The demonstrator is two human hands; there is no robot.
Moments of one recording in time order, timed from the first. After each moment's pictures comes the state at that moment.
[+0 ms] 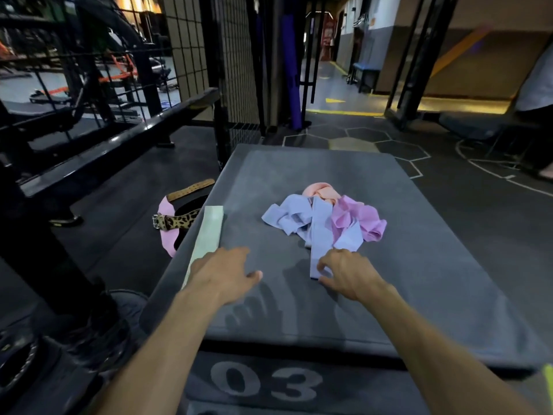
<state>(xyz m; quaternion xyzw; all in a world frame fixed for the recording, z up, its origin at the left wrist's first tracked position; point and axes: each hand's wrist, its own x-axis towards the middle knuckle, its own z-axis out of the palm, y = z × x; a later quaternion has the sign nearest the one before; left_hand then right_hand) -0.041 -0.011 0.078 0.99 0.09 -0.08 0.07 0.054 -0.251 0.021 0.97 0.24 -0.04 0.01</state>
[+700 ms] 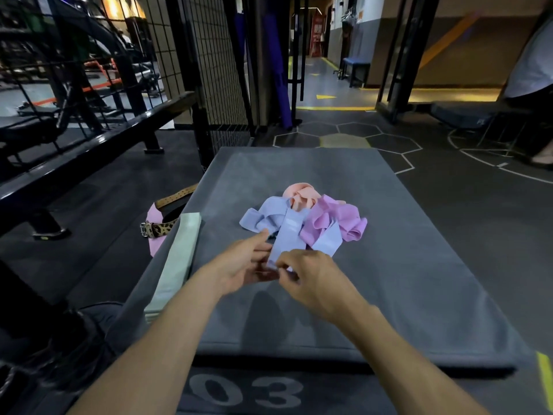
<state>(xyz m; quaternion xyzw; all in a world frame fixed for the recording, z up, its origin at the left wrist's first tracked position) 0.026 -0.073 0.062 0.65 0.15 -0.19 0.72 0.019 -0.247 0.046 0.90 0.33 0.10 -0.25</state>
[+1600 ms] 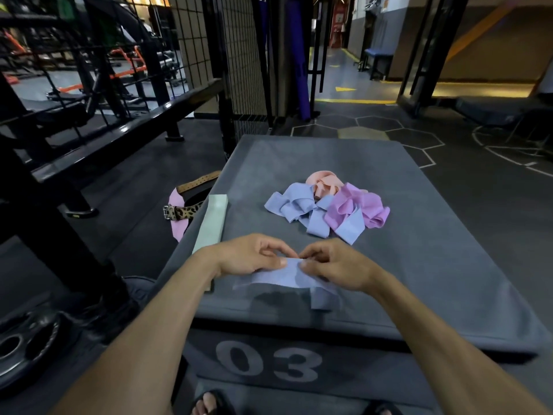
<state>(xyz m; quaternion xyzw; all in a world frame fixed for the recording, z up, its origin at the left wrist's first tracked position) -0.016 -0.017 0.062 0.83 -0.11 -0.25 0.49 0.014 -0.249 0.047 0.84 0.28 -0.17 -0.43</state>
